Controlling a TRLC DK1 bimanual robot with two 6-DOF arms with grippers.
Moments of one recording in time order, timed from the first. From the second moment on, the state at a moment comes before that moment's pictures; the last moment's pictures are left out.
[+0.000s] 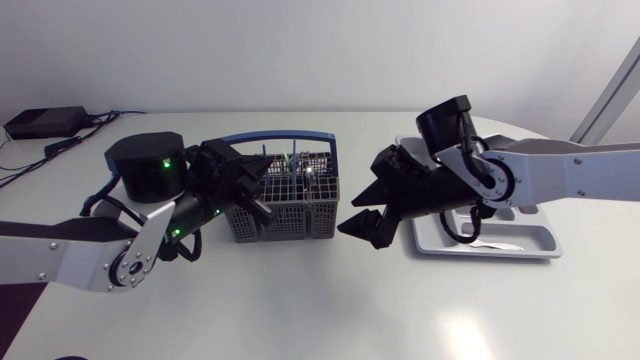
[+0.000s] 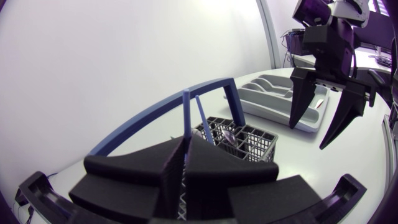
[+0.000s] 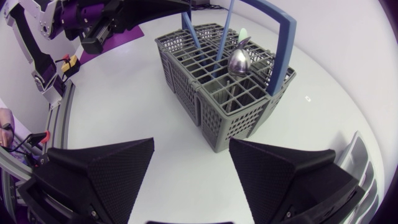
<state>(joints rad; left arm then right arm) -0.48 1.52 0.59 0.73 0.07 0.32 0.41 1.59 0.90 -0.20 -0.54 -0.46</state>
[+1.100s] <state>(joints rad) -0.46 1.19 0.68 0.25 0.27 0.20 0.49 1.37 0.89 -0.19 -0.52 -0.46</state>
